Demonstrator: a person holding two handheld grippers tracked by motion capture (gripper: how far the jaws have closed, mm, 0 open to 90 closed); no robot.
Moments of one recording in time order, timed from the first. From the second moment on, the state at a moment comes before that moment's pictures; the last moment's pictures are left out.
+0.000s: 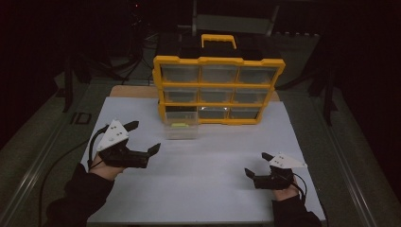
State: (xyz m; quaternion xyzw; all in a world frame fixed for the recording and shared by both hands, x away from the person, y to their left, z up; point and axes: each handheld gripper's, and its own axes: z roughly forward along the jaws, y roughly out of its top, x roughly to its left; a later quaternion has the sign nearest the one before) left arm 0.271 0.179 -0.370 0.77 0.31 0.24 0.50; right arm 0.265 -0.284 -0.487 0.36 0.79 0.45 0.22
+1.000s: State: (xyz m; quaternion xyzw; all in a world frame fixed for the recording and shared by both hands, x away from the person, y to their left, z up) left arm 0.295 0.128 -0.446 0.79 0.33 0.20 0.47; right arm 0.265 -0.283 -0.487 0.36 0.79 0.45 0.21
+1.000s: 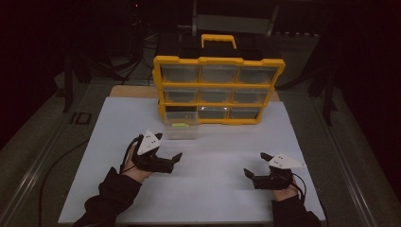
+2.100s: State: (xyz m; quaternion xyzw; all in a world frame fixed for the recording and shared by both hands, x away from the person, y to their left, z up) left arm 0.314 0.108 -0.489 0.80 0.36 0.21 0.43; right arm 0.265 -0.283 -0.487 0.35 0.79 0.45 0.21
